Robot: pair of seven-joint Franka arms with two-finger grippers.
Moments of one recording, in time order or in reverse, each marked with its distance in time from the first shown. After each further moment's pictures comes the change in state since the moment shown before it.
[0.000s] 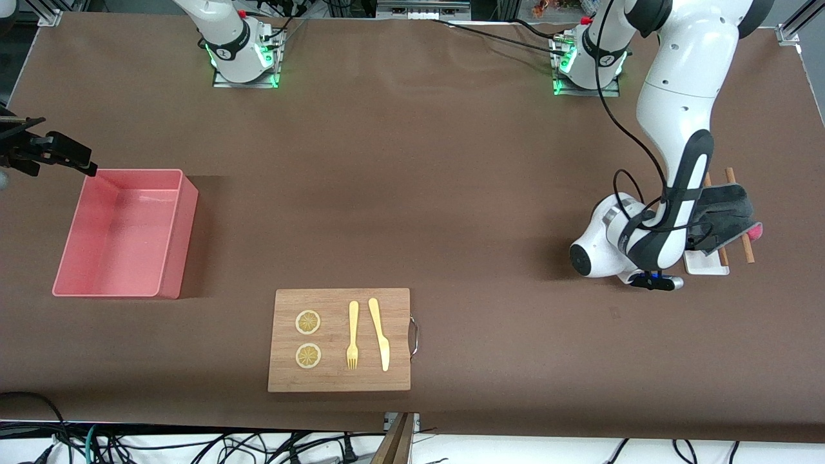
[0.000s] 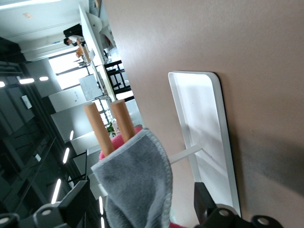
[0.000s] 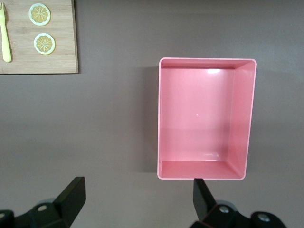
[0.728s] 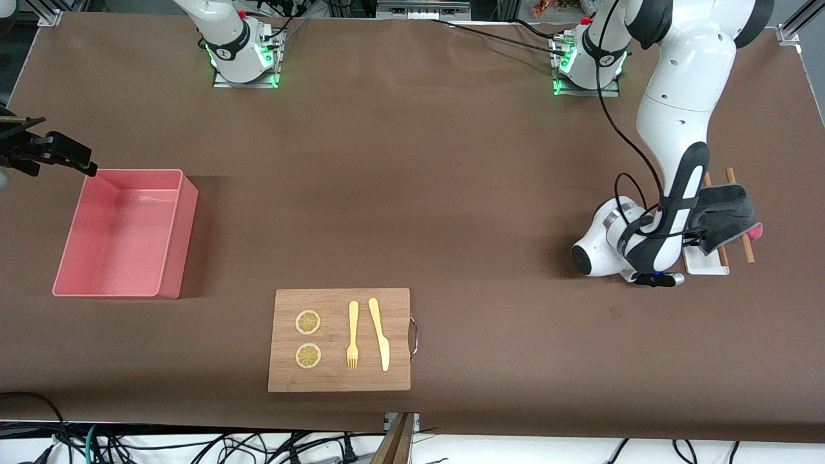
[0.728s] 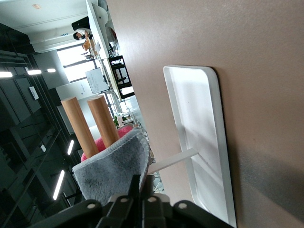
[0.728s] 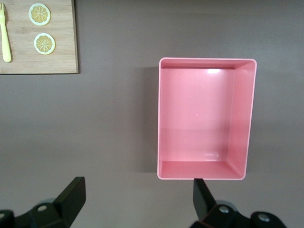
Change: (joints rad) left arm 0.019 0.033 0.001 -0.005 0.017 0.000 -0.059; right arm 0.000 0.000 0.000 0.000 0.000 0.000 0.000
